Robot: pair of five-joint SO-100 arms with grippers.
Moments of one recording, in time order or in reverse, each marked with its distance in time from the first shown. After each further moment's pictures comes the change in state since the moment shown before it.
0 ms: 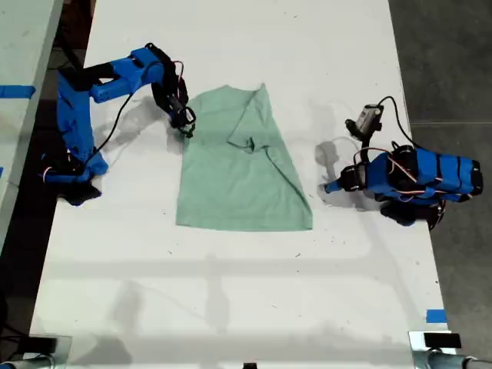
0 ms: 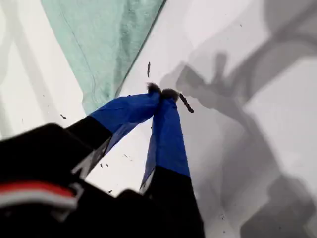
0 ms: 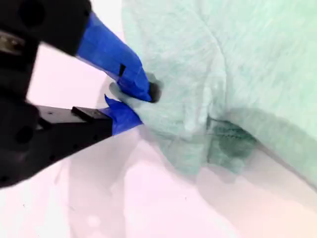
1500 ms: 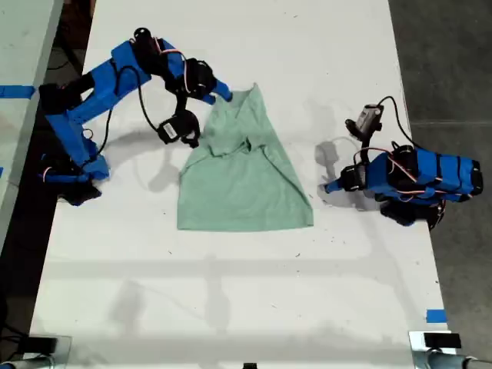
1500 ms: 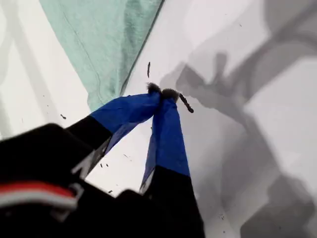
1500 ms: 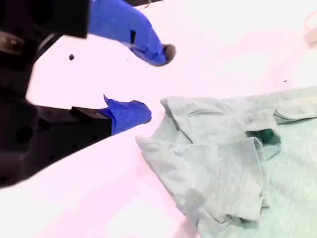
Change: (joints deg) arm 0 24.2 22.9 -23.6 6.9 -4.2; arm 1 0.0 0.0 0.0 0.0 0.0
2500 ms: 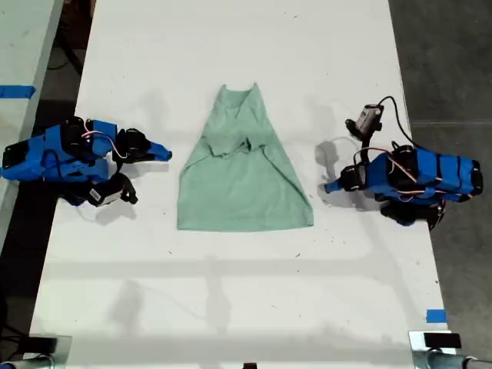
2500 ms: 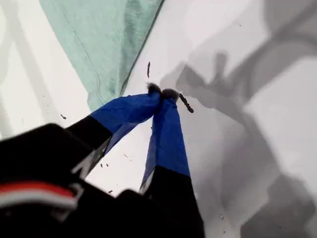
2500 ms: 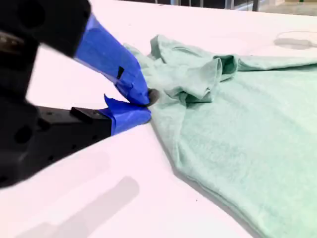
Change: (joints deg) arm 0 11.9 111.0 120.9 -24.7 -22.4; arm 1 0.0 0.0 0.0 0.0 0.0
